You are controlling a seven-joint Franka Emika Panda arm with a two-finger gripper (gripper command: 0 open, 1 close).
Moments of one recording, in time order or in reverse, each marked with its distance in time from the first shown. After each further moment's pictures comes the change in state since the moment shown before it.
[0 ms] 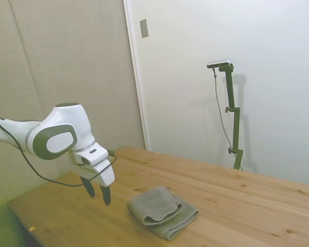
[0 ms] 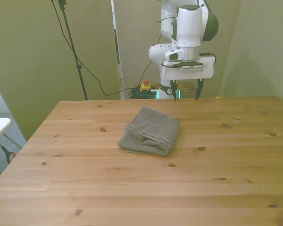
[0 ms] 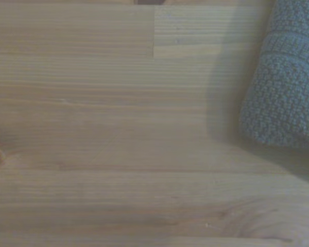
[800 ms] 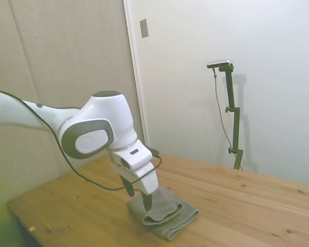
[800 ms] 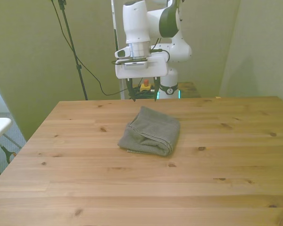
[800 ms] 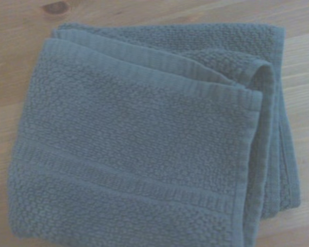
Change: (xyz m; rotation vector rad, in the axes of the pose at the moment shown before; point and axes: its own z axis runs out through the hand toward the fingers) arm 0.154 0.123 -0.023 0.106 -0.014 0.255
